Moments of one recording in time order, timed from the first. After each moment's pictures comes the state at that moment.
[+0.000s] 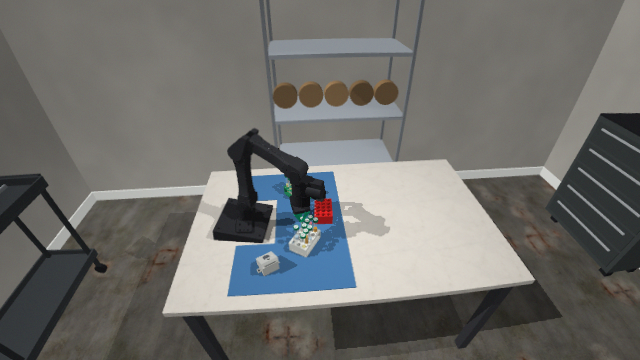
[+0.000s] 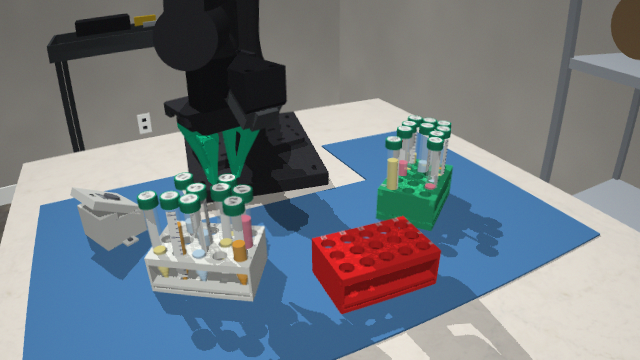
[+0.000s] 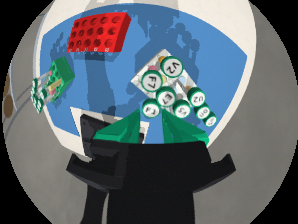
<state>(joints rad) -0.54 1.44 1.19 -1.17 -0.05 -0.67</state>
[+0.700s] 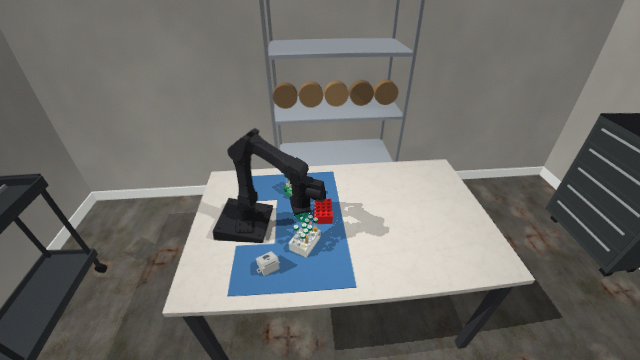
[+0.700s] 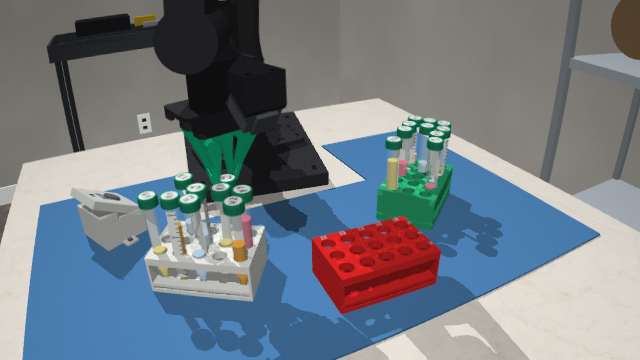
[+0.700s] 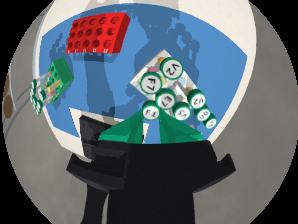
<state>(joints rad) -0.54 1.44 1.18 -1.15 -0.05 -0.67</state>
